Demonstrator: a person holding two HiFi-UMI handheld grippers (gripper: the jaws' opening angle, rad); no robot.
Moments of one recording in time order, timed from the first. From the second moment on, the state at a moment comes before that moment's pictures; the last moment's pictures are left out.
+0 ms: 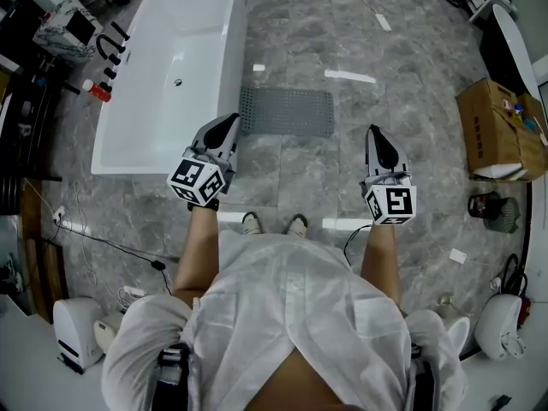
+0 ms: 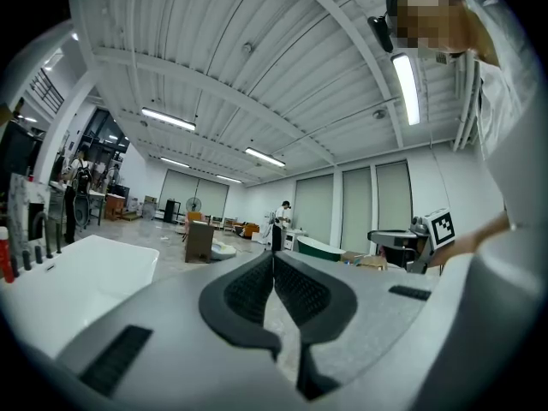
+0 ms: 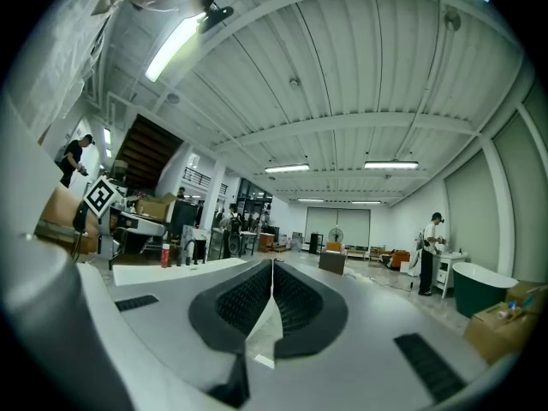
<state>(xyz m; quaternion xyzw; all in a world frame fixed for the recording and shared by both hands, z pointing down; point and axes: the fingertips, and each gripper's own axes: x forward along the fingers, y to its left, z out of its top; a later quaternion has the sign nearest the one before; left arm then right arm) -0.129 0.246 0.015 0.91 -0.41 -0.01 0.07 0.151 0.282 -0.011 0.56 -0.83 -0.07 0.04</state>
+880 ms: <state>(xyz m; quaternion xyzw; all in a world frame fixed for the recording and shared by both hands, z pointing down) -0.114 0.246 0.035 0.89 -0.44 0.01 0.07 0.178 0.274 0.012 0.54 -0.84 -0.05 0.04</state>
